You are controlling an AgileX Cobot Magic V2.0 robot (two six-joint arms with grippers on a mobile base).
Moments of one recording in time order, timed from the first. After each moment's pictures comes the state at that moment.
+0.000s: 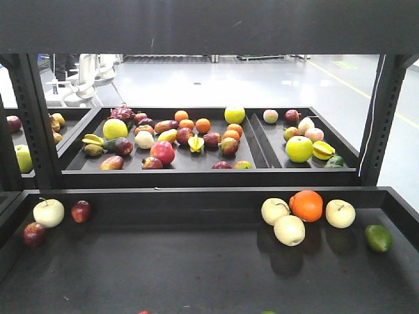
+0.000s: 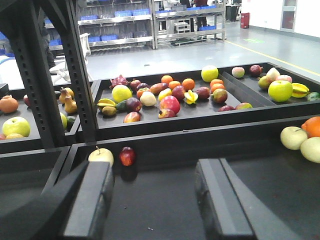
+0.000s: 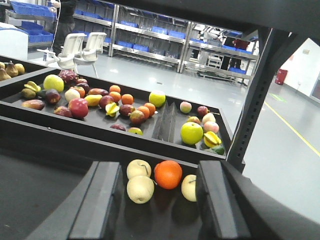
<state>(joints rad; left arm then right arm) -0.47 0.31 -0.64 0.74 0.65 -0.58 0.74 0.33 -0.62 -1.09 0.71 0.73</state>
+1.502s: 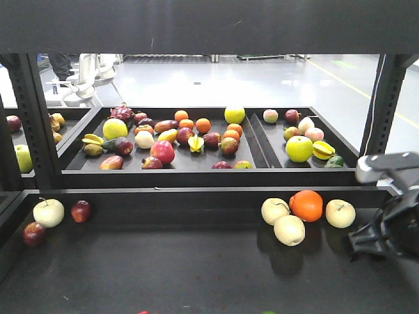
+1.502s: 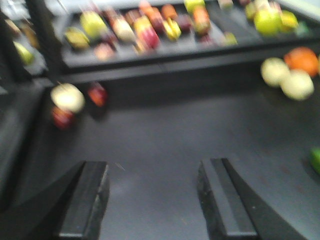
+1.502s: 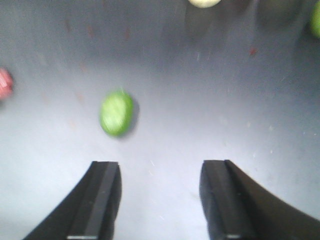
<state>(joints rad) -0.47 0.62 -0.66 0.58 0.63 -0.58 0.07 1.45 -1.25 0.12 0.91 -0.22</state>
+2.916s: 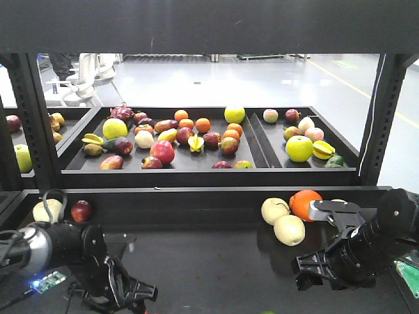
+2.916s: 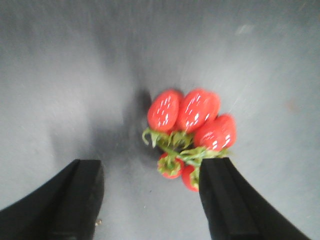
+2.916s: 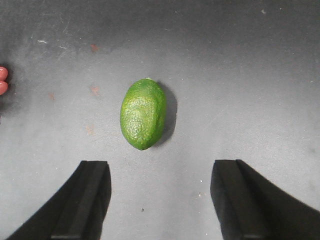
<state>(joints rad) -0.26 2.15 -1.46 -0.19 0.70 0.02 0.09 1.78 -1.25 0.31 0.73 -0.23</state>
